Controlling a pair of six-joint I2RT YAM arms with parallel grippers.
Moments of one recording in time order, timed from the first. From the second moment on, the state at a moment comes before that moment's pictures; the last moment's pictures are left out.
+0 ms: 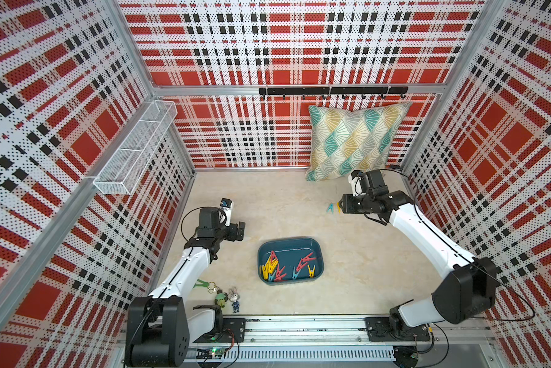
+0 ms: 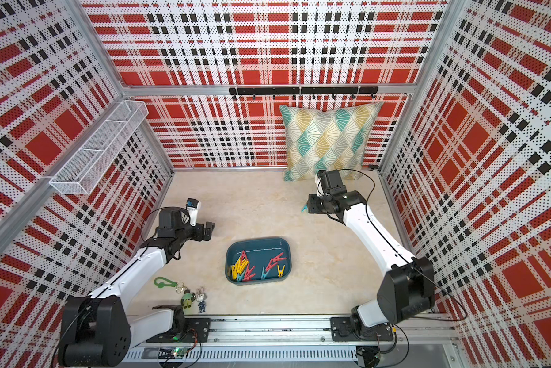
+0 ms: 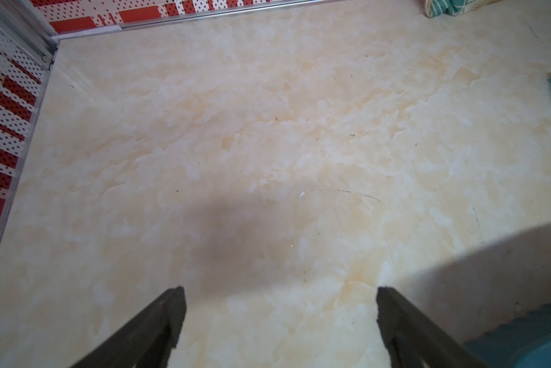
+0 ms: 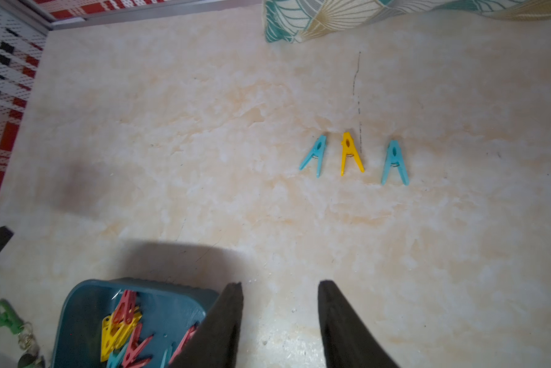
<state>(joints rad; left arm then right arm) 0.00 1.19 0.65 -0.16 0.15 0.14 0.37 1.43 1.30 -0.70 -0.09 0.29</state>
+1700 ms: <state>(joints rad) 0.03 1.19 0.65 -0.21 0.28 0.21 1.03 1.79 1.48 -0.93 0.03 0.07</state>
